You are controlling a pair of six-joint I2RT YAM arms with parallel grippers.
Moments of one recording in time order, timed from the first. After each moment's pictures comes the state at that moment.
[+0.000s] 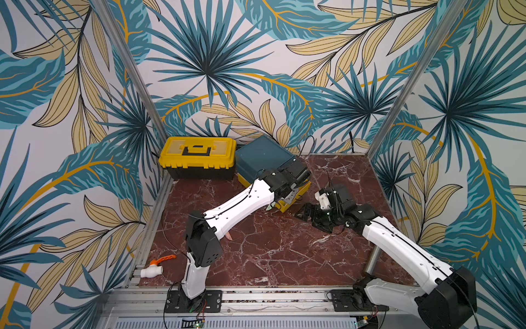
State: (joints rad) left arm -0.88 1.97 2.01 -1.06 -0.42 -0.20; right arm 0.44 1.18 0.94 -0.70 -0.35 0.77
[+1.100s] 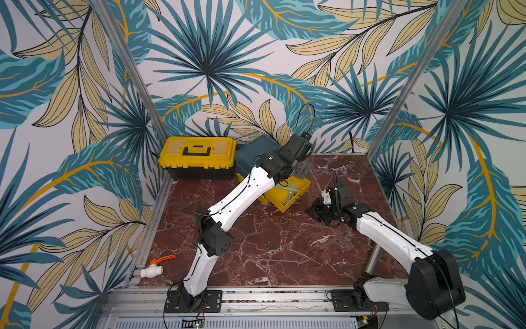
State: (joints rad) left arm -0.79 2.13 2.44 -0.98 -0.38 -0.07; right arm 0.31 1.35 0.86 -0.37 -0.37 1.03
